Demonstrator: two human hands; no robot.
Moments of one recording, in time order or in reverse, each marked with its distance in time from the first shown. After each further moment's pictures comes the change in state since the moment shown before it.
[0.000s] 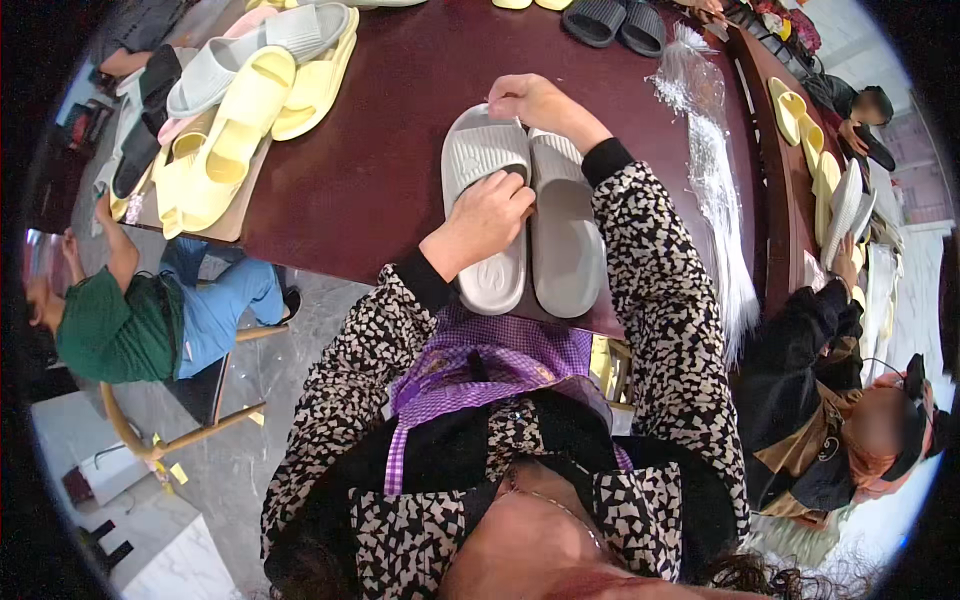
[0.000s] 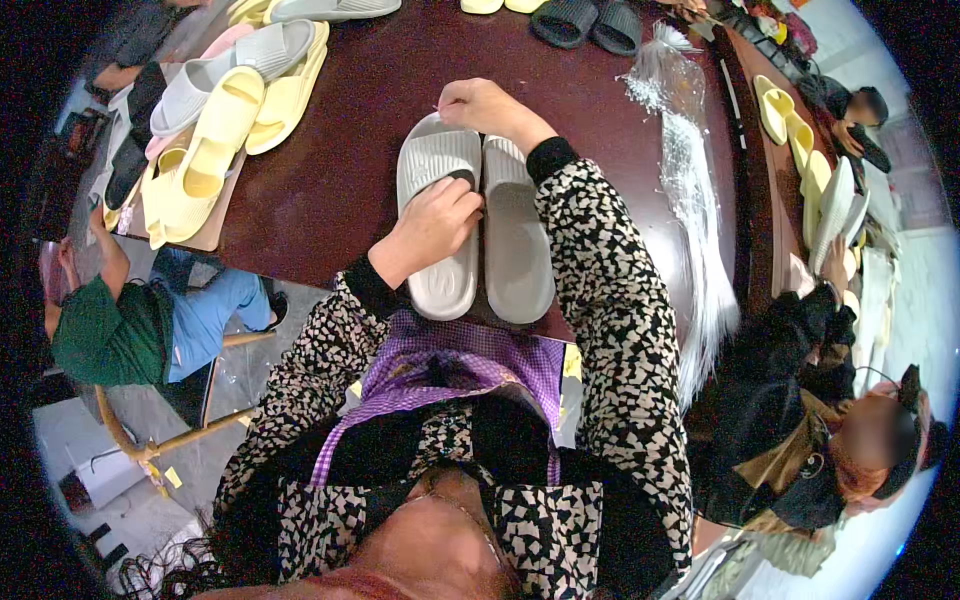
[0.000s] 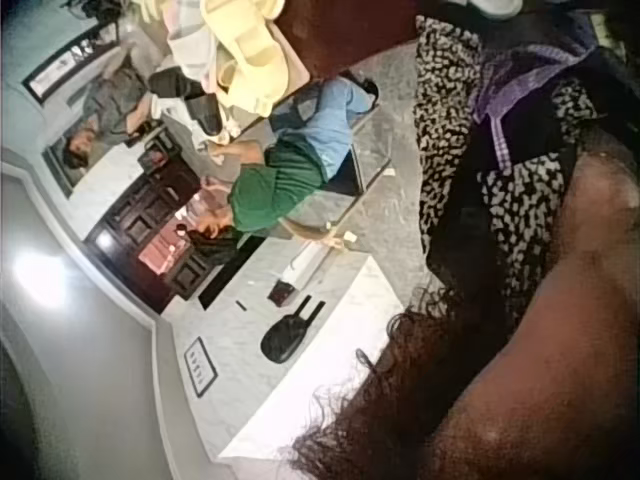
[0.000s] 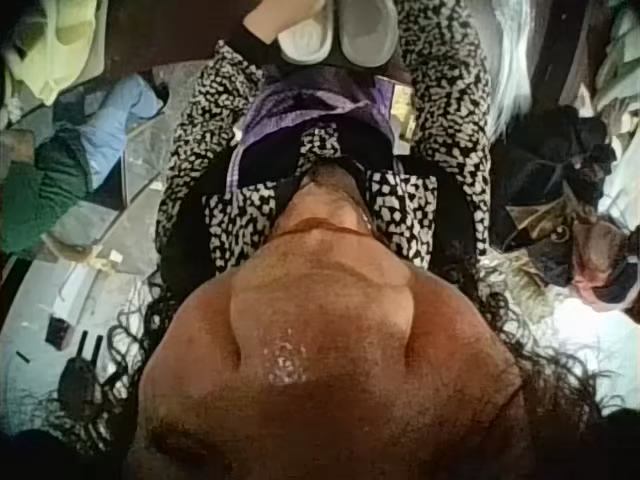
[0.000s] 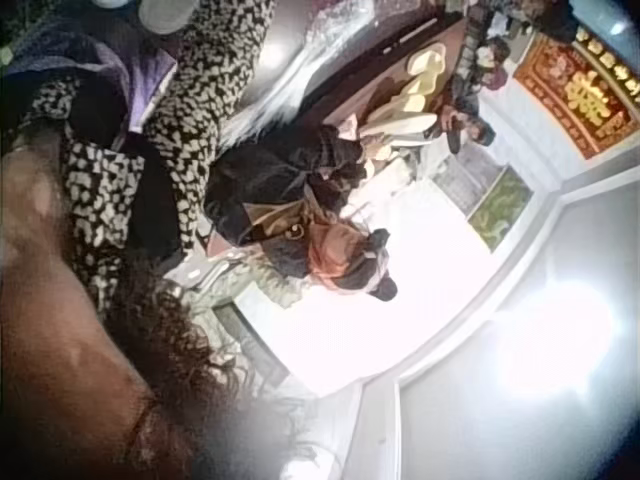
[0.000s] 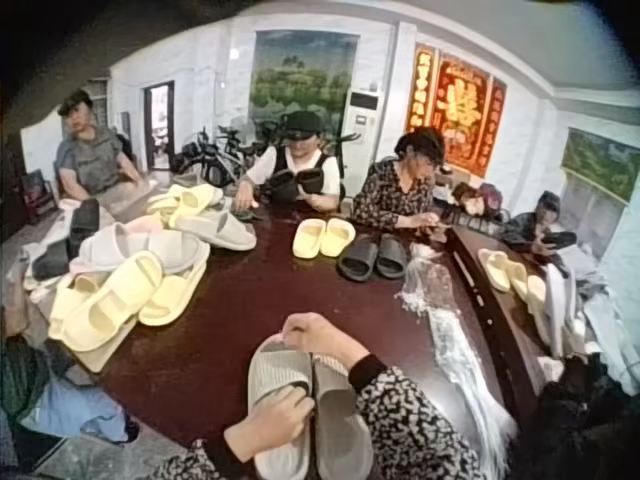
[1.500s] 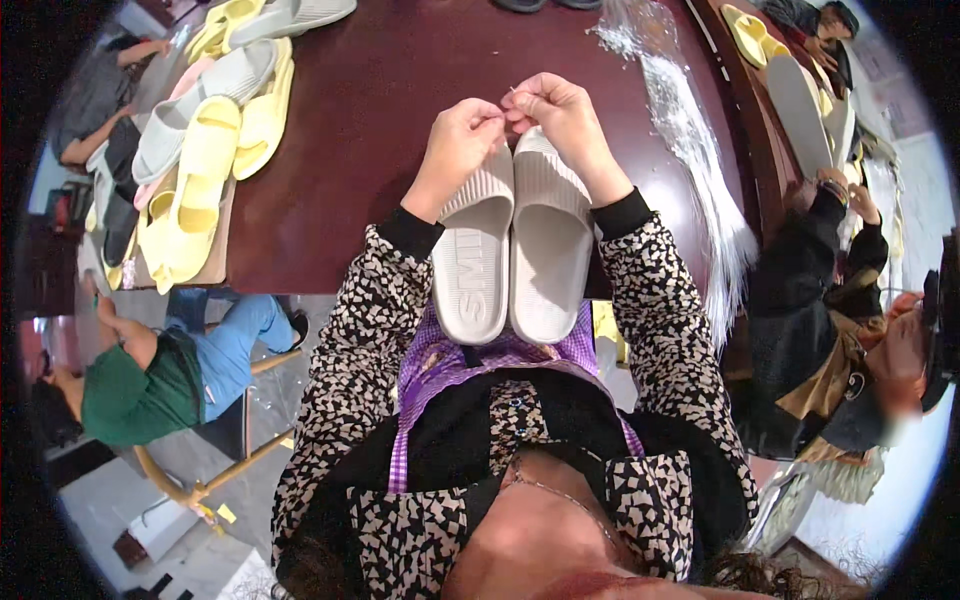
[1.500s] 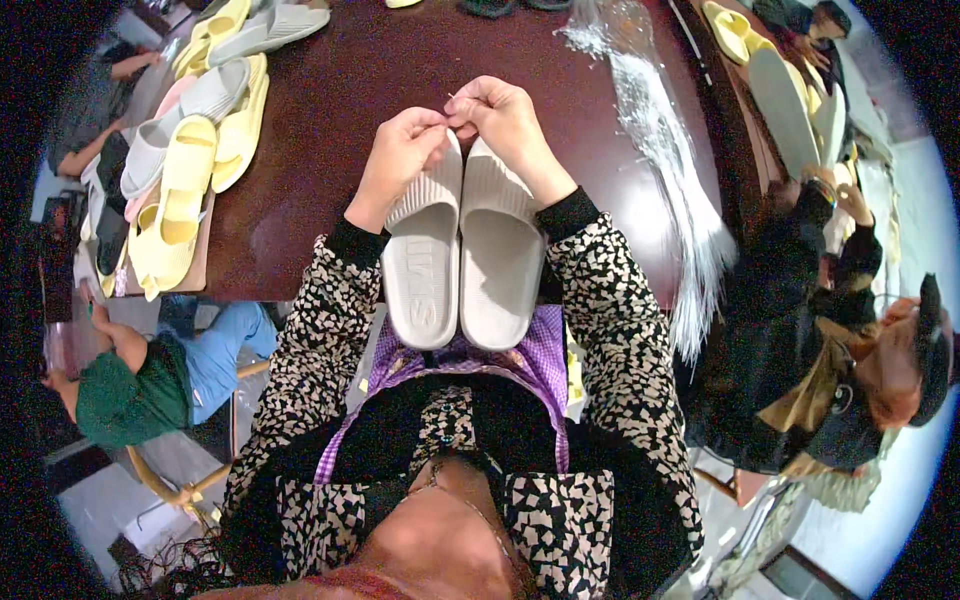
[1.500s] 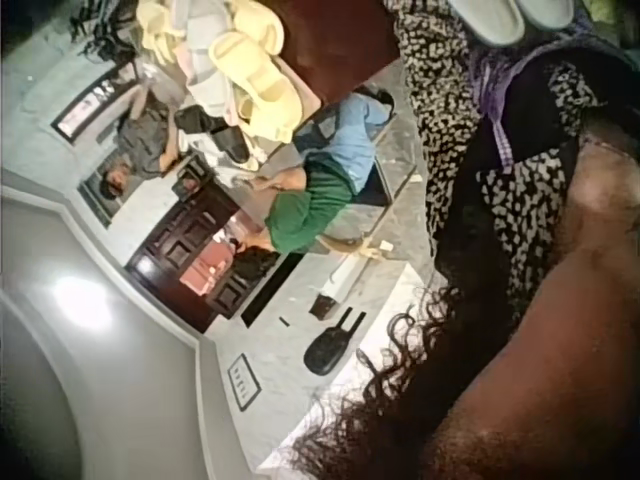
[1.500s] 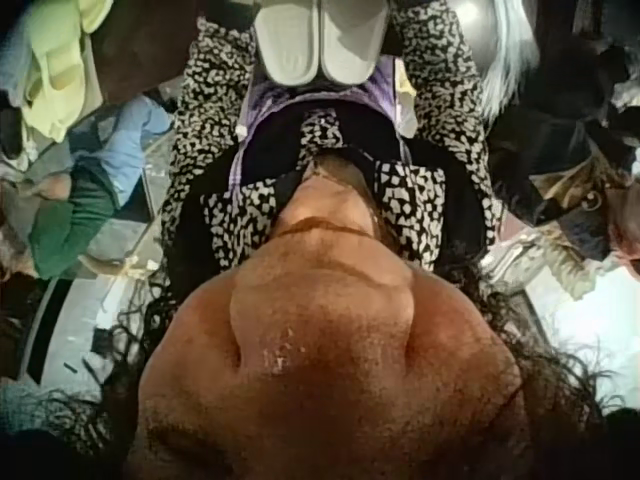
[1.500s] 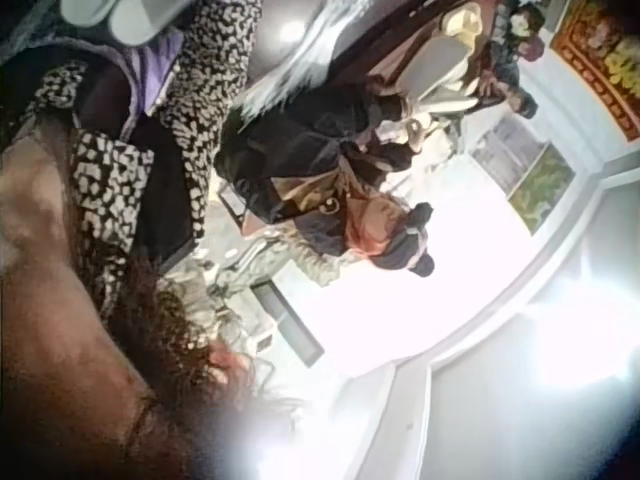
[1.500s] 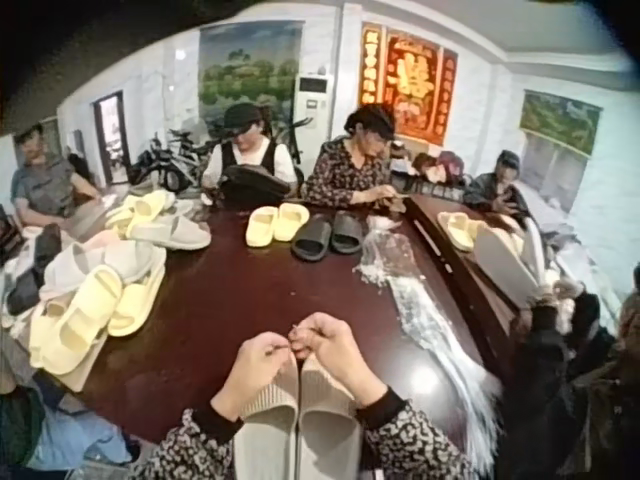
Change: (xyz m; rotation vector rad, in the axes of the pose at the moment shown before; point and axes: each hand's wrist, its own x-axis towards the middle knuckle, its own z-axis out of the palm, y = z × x) left_hand 0.080 -0.018 0.028 -1.050 0.000 -0.723; right_hand -0.110 -0.006 -0.005 0.714 0.610 0.193
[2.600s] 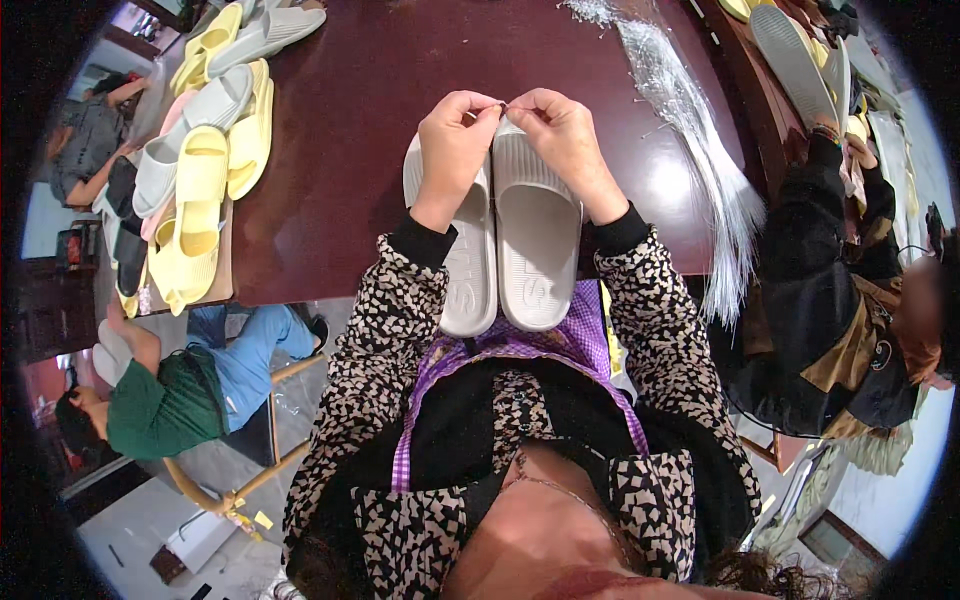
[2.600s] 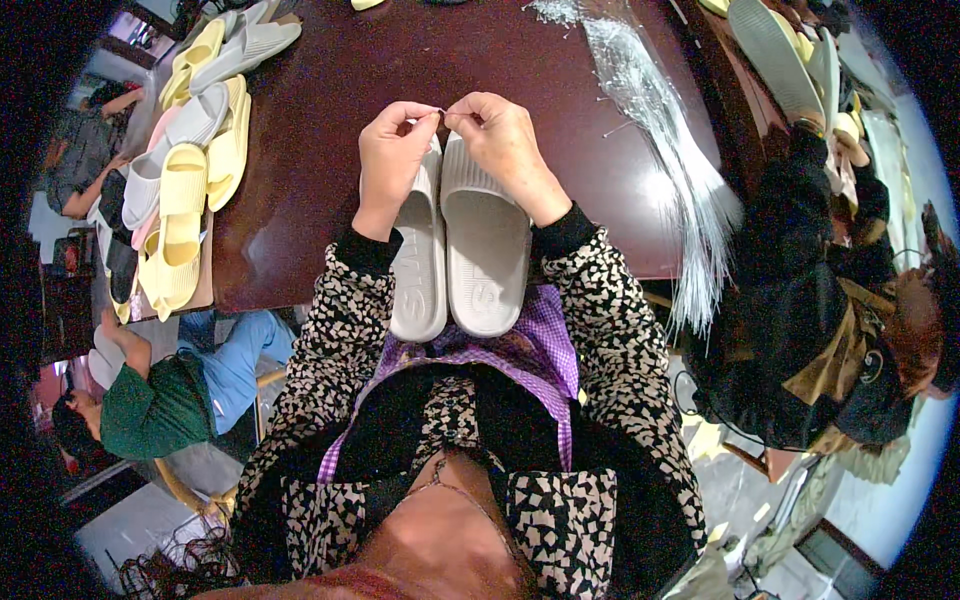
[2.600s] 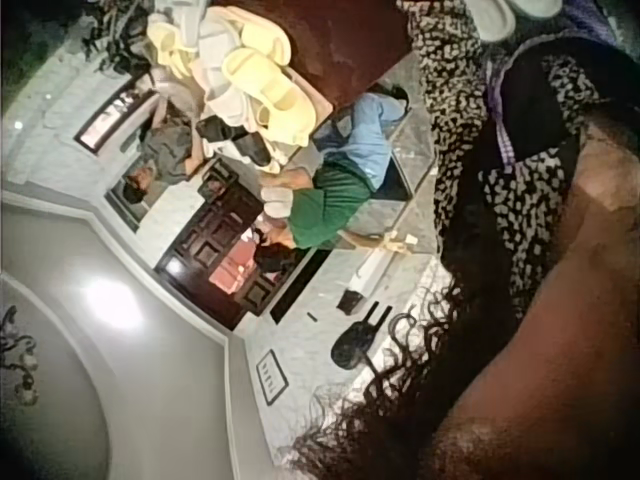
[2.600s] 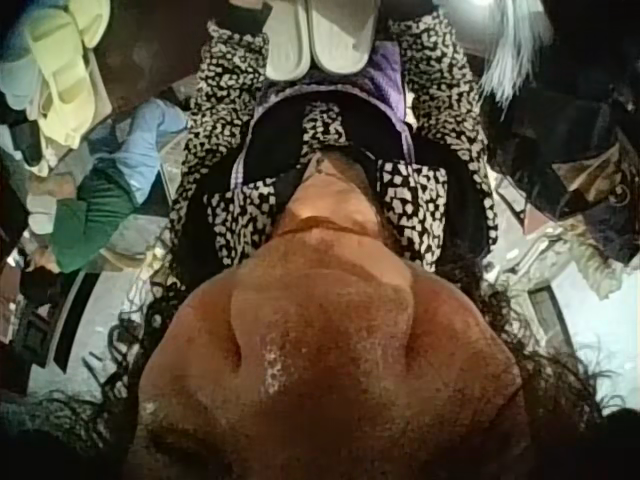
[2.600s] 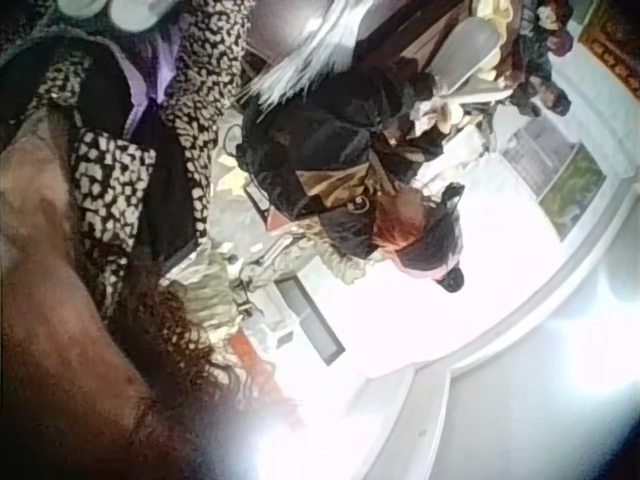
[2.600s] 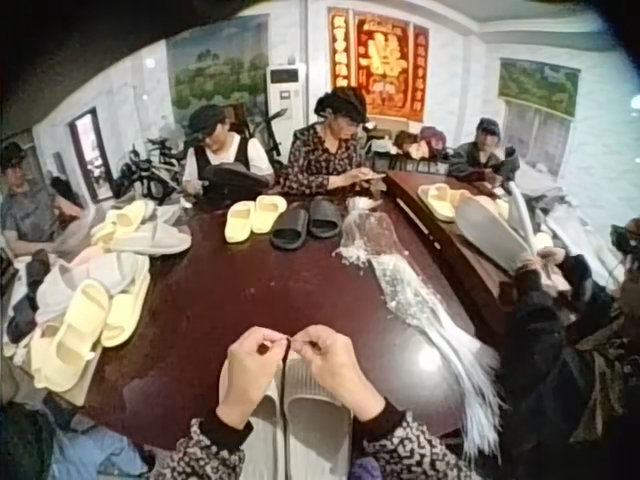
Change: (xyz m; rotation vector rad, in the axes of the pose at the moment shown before) left_hand -0.001 0.010 0.011 0.140 0.295 0.254; right_hand -0.027 -0.006 0.011 -0.516 0.172 -0.241
